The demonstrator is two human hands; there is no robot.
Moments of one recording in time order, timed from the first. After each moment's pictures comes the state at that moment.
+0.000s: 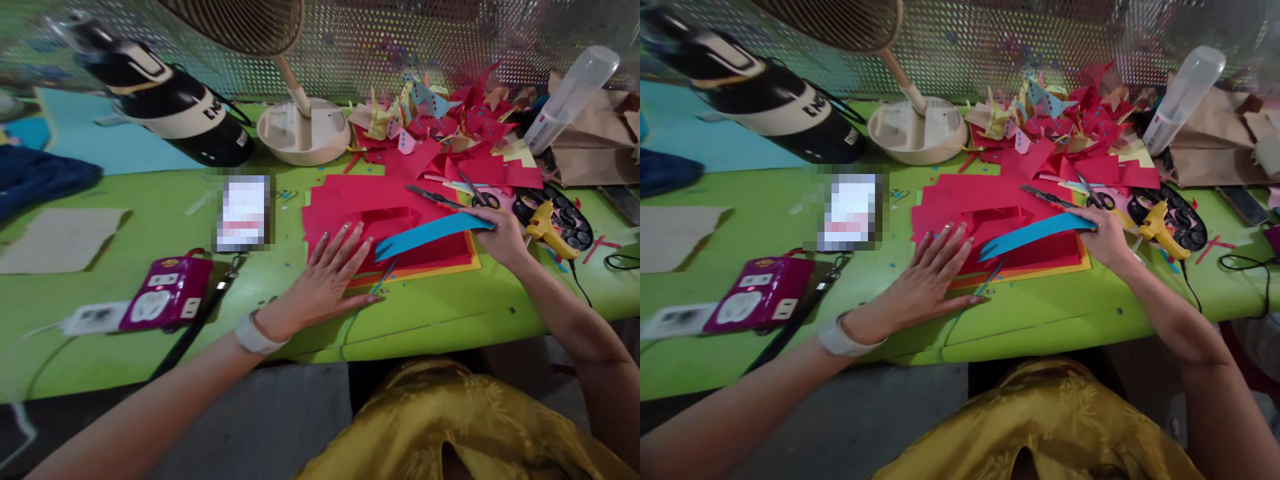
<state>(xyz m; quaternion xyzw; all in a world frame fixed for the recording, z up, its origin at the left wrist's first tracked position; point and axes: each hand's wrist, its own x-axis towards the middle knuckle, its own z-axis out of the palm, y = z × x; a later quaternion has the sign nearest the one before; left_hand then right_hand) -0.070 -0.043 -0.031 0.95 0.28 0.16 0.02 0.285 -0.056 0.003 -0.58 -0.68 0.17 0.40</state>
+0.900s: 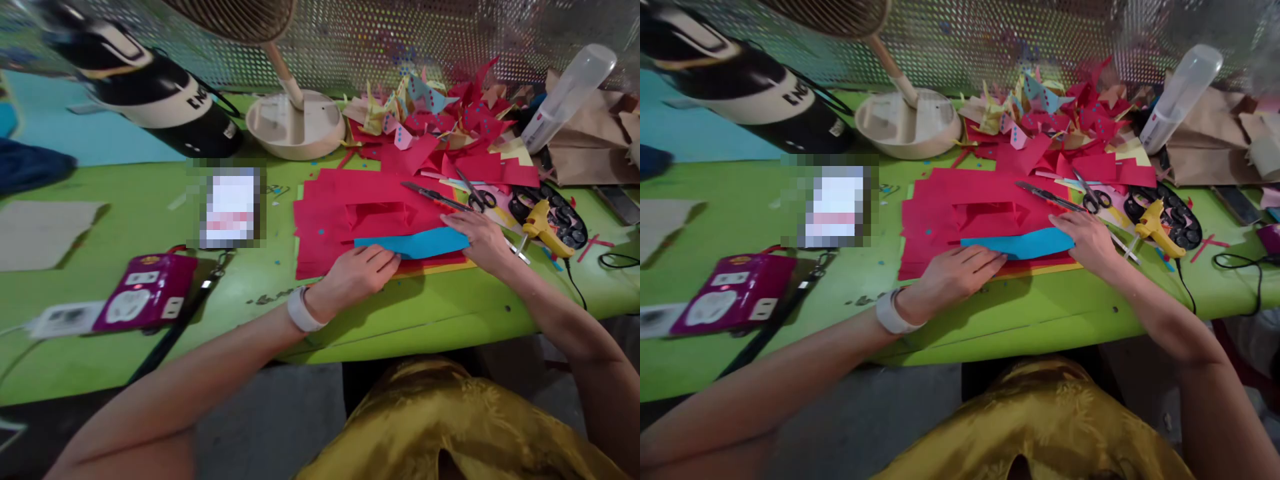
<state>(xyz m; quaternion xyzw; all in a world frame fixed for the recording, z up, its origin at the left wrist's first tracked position) -0.010 -0.040 -0.013 0.96 0.16 0.17 -0.16 0.280 -0.061 -0.006 -0.55 -0.82 0.05 0.18</state>
